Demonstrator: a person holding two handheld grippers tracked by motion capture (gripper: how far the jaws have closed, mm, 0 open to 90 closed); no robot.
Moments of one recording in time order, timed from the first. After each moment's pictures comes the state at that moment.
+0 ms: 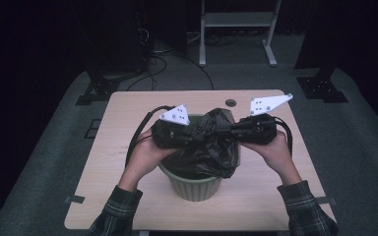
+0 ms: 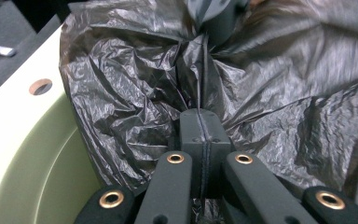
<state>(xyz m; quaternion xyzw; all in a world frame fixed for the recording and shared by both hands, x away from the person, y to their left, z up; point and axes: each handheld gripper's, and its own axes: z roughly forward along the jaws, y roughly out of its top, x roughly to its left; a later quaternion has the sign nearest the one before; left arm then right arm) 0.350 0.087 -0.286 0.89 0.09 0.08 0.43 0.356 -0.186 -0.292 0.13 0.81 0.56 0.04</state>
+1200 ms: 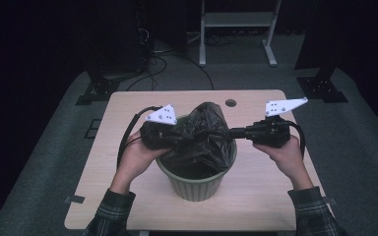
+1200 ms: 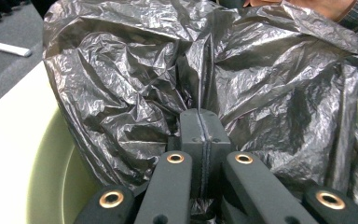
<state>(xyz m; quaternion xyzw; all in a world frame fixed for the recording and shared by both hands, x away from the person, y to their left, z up) 0.348 0.114 -0.286 0.88 0.11 0.09 0.45 0.355 -0.220 -0.305 0.18 0.80 0.57 0.02</state>
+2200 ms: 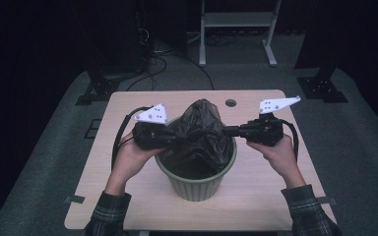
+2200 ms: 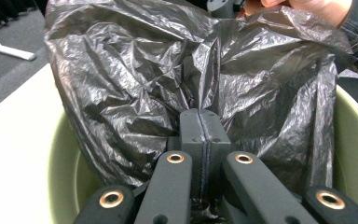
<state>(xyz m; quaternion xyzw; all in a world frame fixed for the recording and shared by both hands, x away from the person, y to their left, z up) 0.346 0.132 -0.286 0.87 0.12 0.08 0.47 0.363 -0.208 -0.309 0.19 0.80 0.57 0.01</state>
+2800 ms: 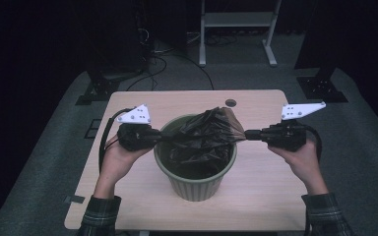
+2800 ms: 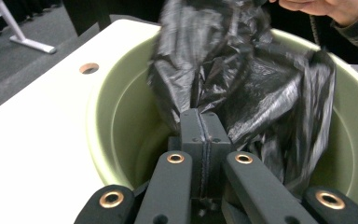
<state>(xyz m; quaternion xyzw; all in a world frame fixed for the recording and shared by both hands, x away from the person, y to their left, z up) 0.342 0.169 -0.291 0.86 0.16 0.10 0.48 0.345 -0.258 -0.312 0.22 0.81 0.55 0.05</state>
